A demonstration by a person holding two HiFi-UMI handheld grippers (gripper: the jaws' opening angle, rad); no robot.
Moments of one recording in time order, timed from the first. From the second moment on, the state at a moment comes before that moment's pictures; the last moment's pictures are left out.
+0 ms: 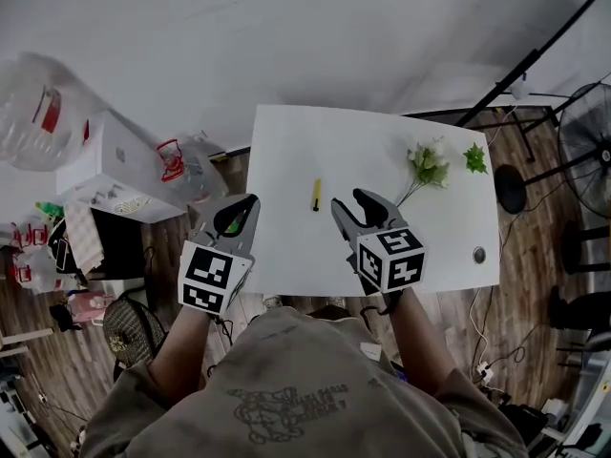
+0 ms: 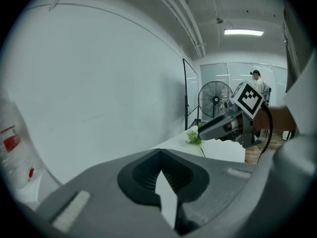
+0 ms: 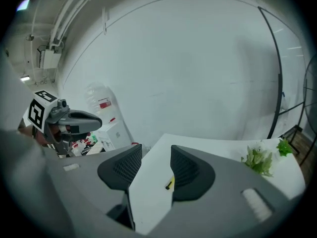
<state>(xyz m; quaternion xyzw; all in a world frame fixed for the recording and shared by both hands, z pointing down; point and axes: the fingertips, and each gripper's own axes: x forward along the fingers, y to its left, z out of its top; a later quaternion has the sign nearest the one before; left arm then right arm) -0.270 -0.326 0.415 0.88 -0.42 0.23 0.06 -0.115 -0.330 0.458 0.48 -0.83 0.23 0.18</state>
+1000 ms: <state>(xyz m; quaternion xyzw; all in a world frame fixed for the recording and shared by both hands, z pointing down) -0.288 -0.358 0.578 0.84 -0.40 0.32 0.19 -0.136 -0.369 0.664 0.45 -0.75 0.34 0.34</state>
